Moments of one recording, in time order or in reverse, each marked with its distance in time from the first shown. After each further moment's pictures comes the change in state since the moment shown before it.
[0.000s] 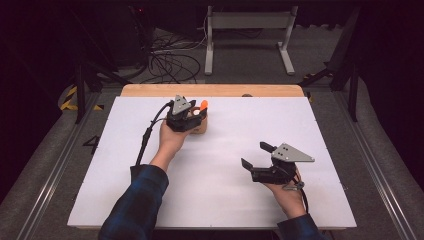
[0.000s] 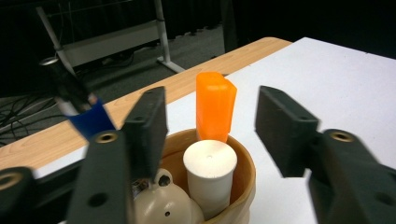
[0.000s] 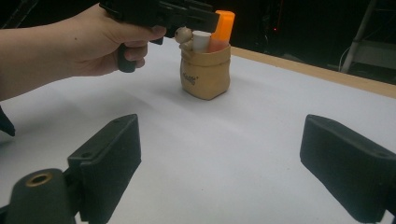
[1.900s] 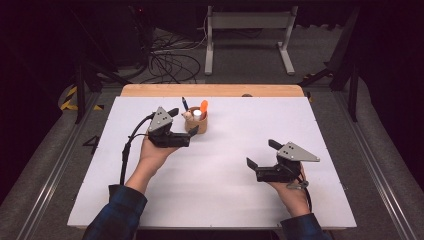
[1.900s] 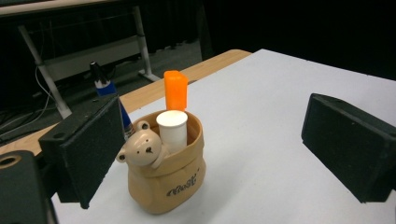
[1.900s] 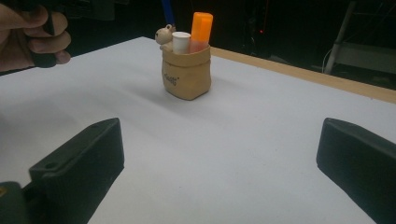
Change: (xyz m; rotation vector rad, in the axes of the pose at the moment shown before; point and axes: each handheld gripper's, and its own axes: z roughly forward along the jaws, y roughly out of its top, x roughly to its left) left arm -0.010 -0.007 -0.081 -0.063 -0.086 0.017; right arm -0.011 -0.002 -0.006 -0.007 -0.053 0.007
